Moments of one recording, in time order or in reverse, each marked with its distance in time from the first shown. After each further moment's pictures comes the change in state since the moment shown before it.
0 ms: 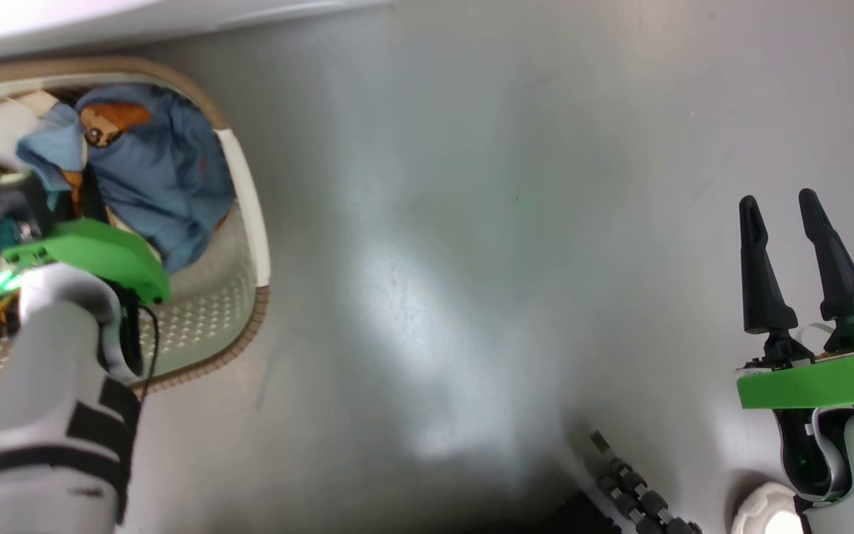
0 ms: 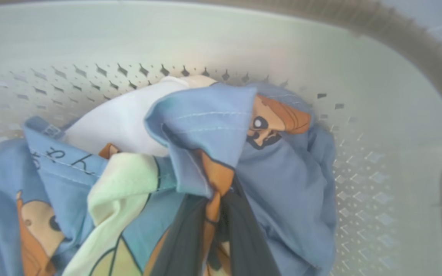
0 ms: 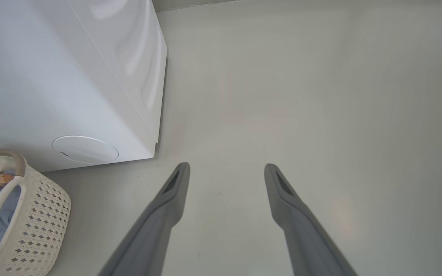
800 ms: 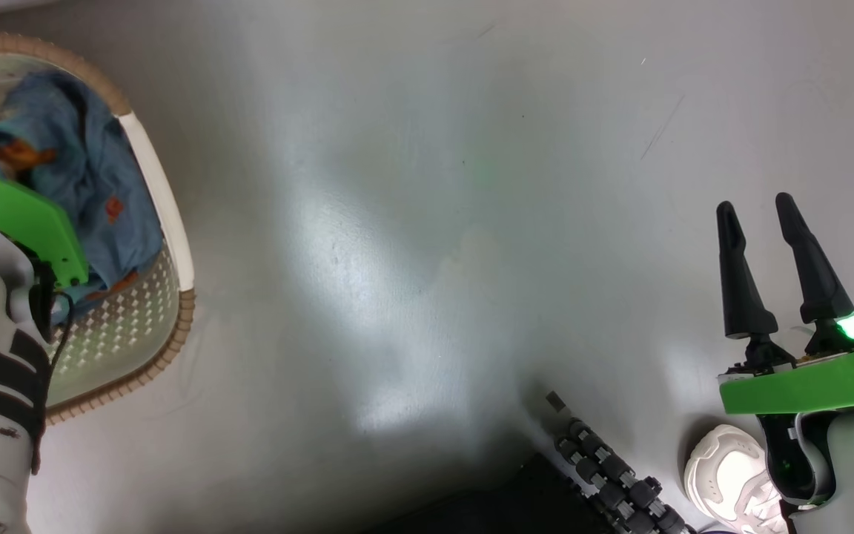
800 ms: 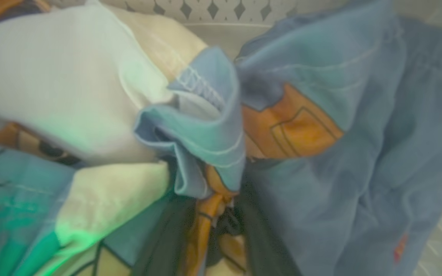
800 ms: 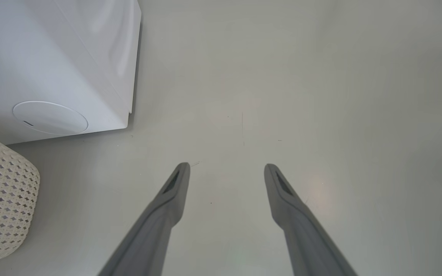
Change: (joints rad) left arm -0.202 0.104 -0.050 0.283 0.048 -0.044 0.220; right arm 0.003 0.012 0.030 -0.001 -0.006 0.000 0.000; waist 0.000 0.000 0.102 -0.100
